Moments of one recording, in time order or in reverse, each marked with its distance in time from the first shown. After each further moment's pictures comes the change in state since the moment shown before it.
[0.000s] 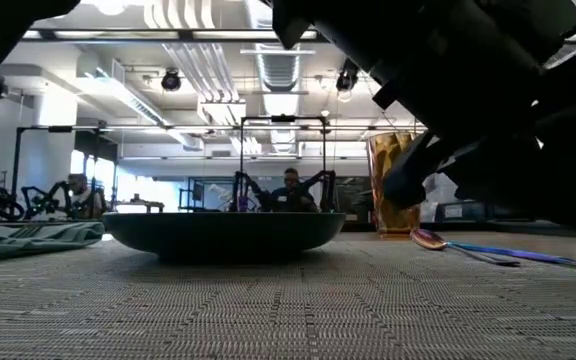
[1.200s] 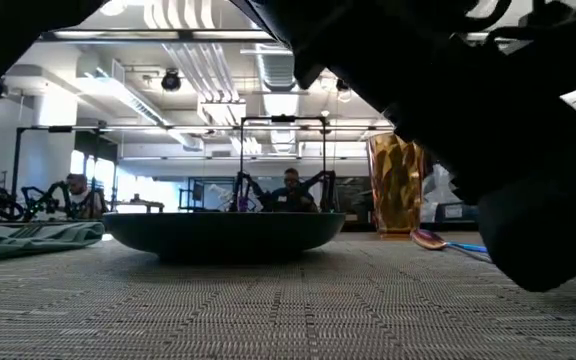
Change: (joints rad) left arm 0.054 0.042 -0.009 0.089 0.060 0.902; right arm -0.001 0.001 -0.003 0.034 -0.002 0.029
